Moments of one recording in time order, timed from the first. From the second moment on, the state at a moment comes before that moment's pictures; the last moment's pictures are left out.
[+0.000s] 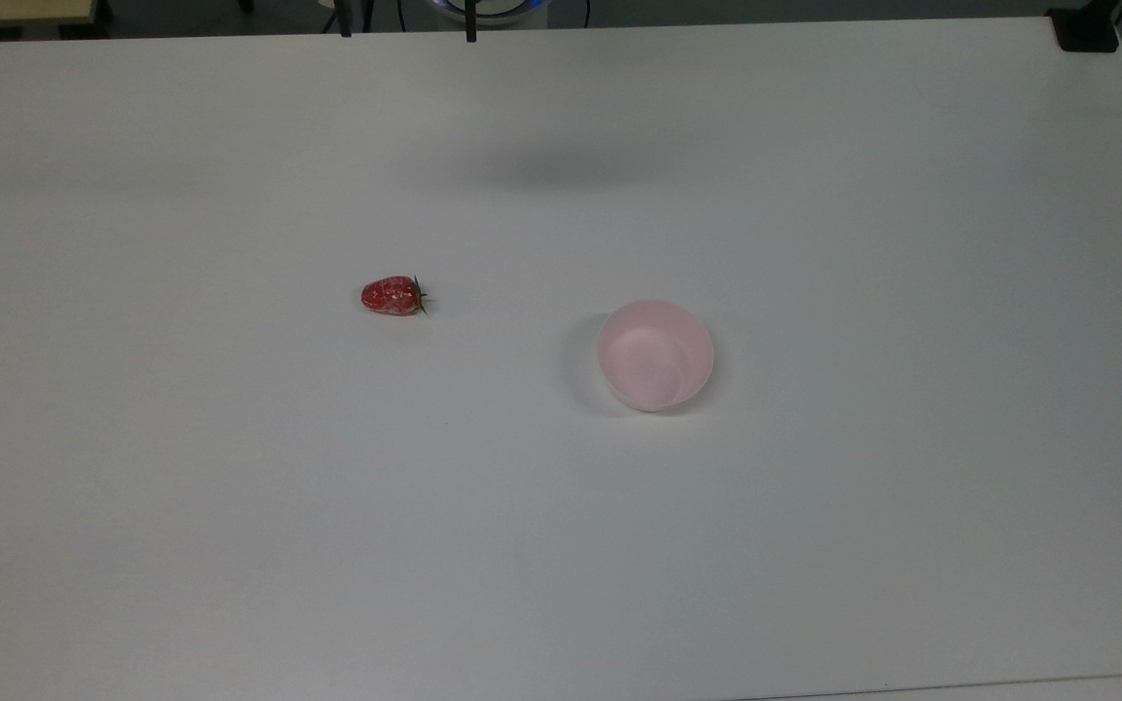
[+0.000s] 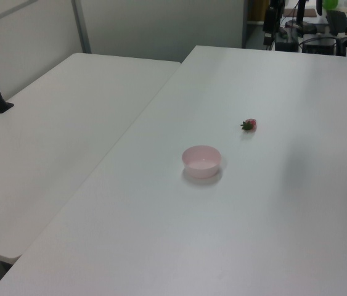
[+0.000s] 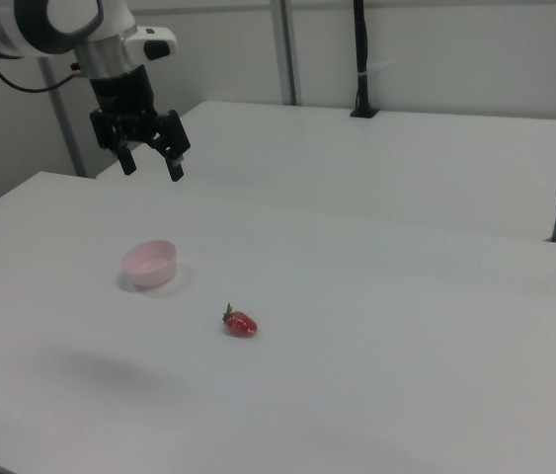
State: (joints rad) arm -0.05 -0.04 0.07 -1.63 -0.05 1.66 -0.01
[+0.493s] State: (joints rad) arm -0.05 -0.04 0.07 -1.63 -0.04 1.66 -0.01
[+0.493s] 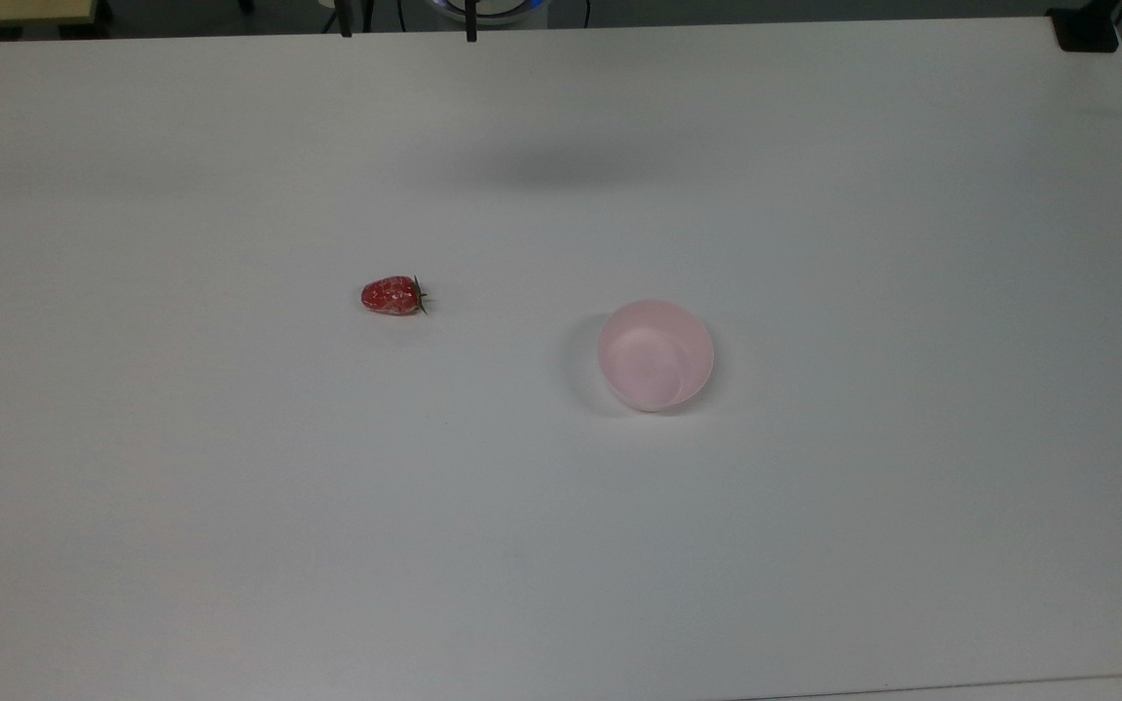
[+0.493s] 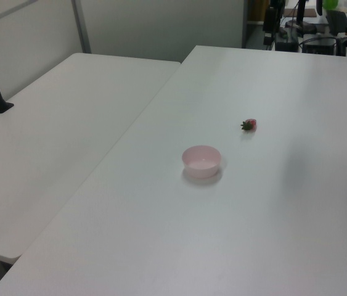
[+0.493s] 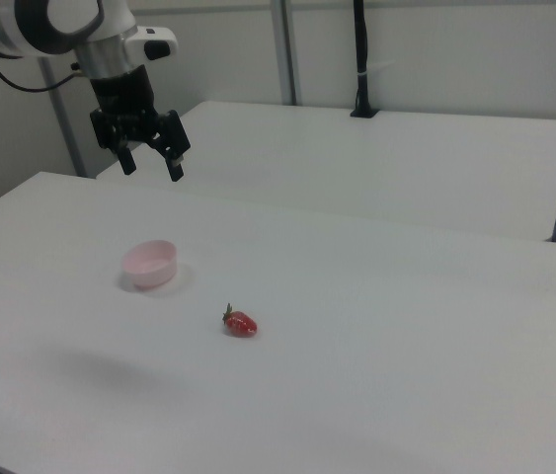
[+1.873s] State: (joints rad) arm -0.24 0.20 0.04 -1.76 -0.07 1.91 0.17
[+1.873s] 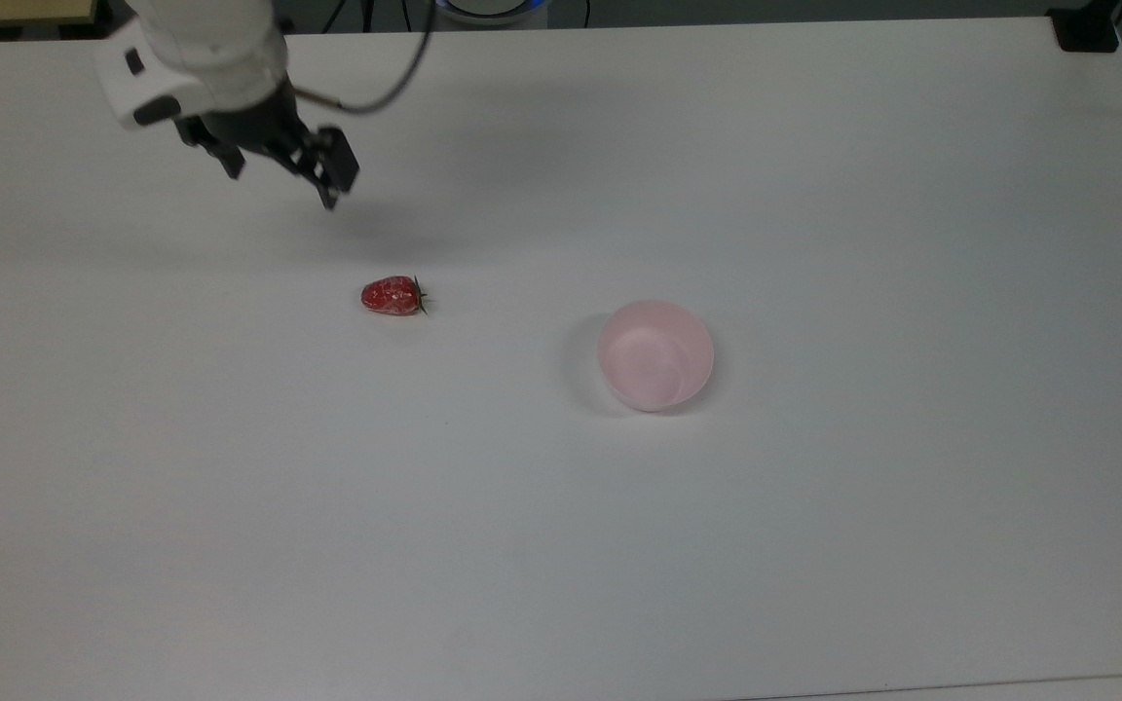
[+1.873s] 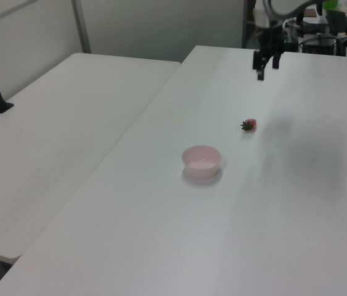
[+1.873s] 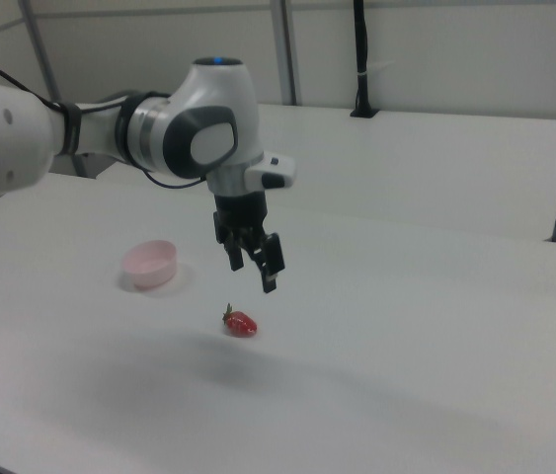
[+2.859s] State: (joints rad) arm -0.19 0.38 0.07 -1.90 0.02 2.27 0.95
